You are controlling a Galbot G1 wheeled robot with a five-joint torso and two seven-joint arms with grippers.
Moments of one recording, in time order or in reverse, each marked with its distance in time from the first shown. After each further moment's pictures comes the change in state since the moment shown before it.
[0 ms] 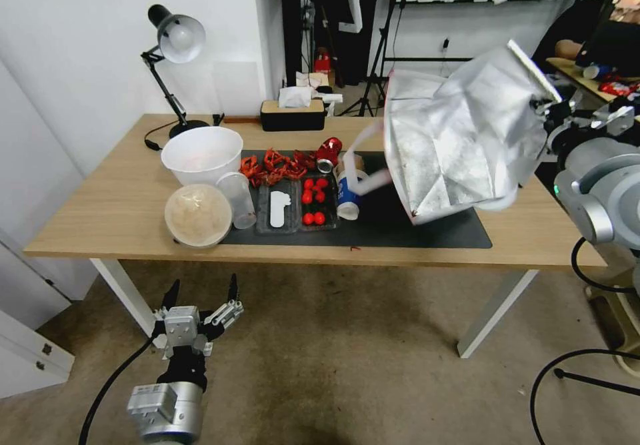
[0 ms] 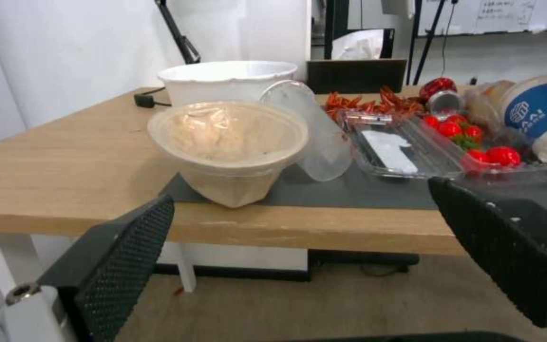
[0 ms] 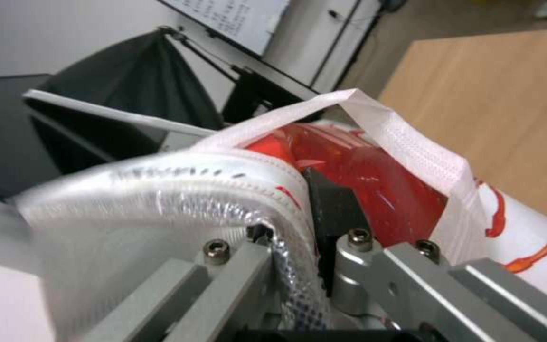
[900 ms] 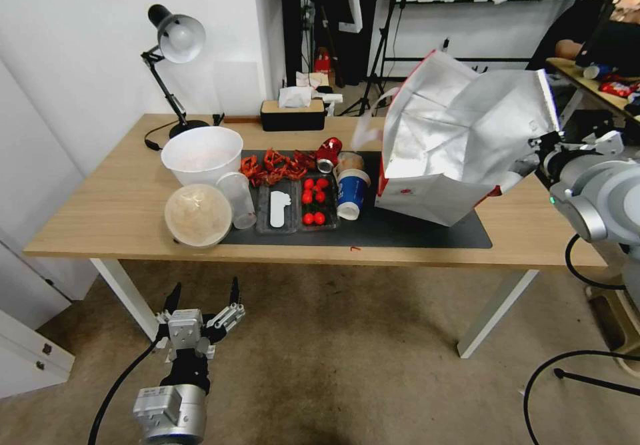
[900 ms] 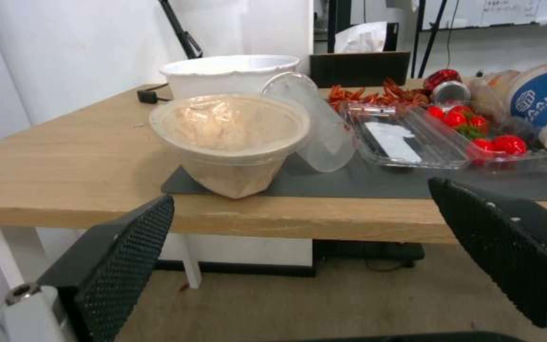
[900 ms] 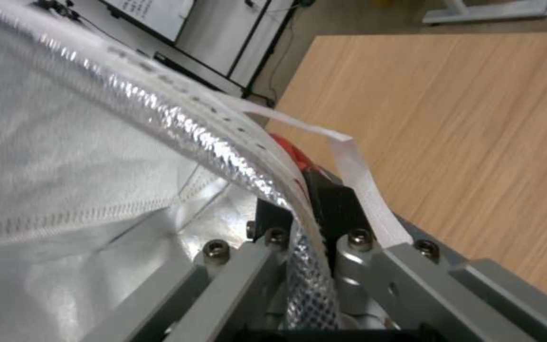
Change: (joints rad) left arm 0.002 -0.020 0.007 0.016 0.033 -0.002 -0.002; right arm 0.047 0.022 -0.016 -0.068 -0.017 -0.122 0.232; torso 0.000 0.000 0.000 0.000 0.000
